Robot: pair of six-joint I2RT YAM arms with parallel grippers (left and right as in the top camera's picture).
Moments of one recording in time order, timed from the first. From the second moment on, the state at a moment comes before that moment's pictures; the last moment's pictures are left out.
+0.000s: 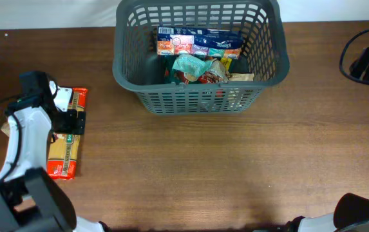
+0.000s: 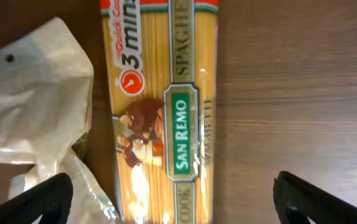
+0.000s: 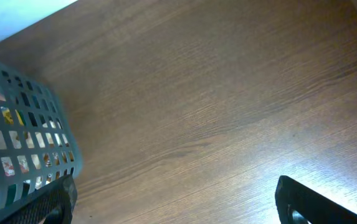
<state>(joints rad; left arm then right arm) 0.34 1.70 1.24 -0.84 -0.09 0.41 -0.45 1.65 1.97 -1.33 -0.10 0.05</state>
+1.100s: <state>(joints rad) 0.38 1.93 1.27 -0.73 -0.14 0.37 -0.45 1.65 1.97 -1.33 -0.10 0.05</state>
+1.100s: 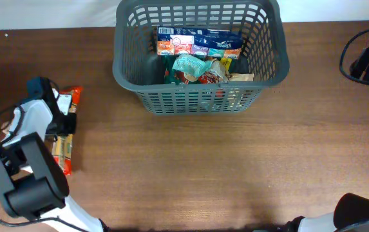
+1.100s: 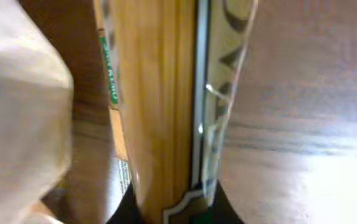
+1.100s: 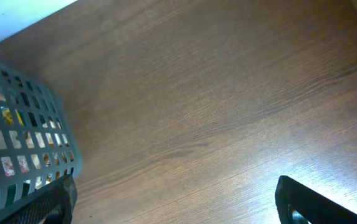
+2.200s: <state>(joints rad) -0.24 1.92 2.65 -1.21 0.11 0.88 -0.45 1.65 1.97 -1.33 -0.10 0.05</state>
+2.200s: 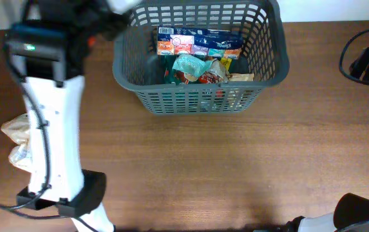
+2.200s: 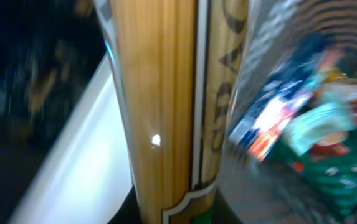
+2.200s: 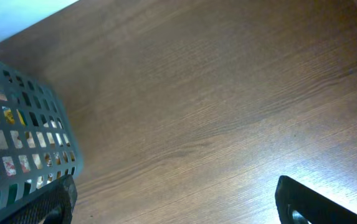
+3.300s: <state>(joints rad) -0.47 2.37 2.68 -1.24 -0.12 0.84 -0.45 1.65 1.97 -1.33 -0.10 0.05</state>
